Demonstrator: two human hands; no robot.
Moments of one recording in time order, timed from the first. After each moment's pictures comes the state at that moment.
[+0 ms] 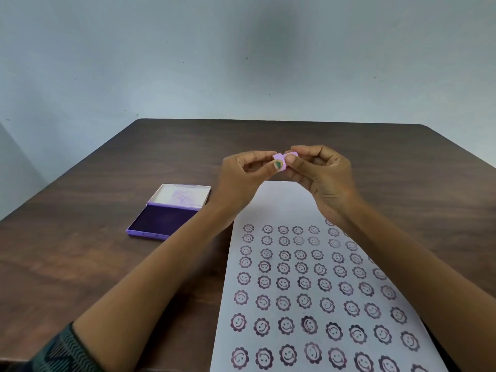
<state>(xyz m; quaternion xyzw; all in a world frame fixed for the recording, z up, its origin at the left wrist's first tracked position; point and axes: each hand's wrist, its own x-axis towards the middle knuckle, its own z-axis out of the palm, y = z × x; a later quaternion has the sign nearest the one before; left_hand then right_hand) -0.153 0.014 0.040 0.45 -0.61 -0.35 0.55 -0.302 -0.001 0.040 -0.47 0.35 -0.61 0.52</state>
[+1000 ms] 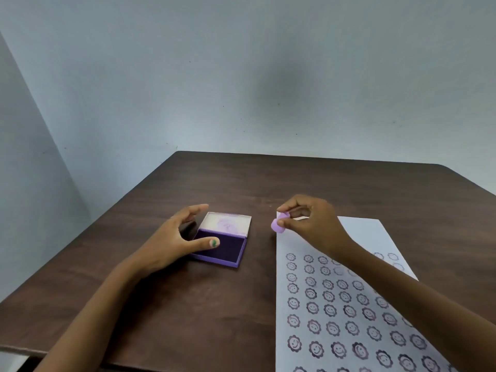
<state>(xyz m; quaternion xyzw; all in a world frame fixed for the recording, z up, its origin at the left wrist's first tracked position) 0.033 0.068 0.019 0.60 -0.66 -0.30 0.34 -0.246 0.004 0.029 -0.76 0.44 -0.41 0.23</state>
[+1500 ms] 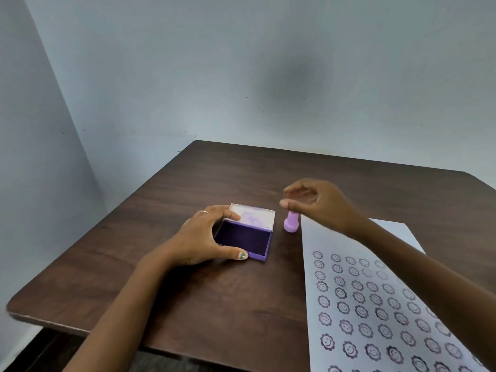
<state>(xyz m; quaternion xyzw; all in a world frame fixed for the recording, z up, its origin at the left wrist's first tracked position) 0.036 0.071 0.012 0.60 -0.73 -0.23 0.25 -0.216 -0.009 0.057 -0.83 0.42 -0.30 0.21</state>
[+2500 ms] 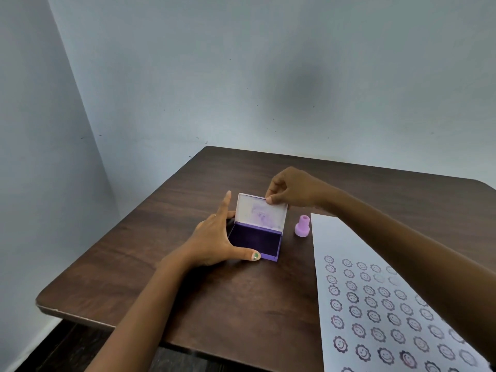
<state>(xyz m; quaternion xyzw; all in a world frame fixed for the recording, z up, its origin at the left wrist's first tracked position) 0.033 0.070 0.011 0.63 -0.69 -0.24 0.27 -0.148 -0.016 0.099 -0.86 0.42 -0.14 0.25</state>
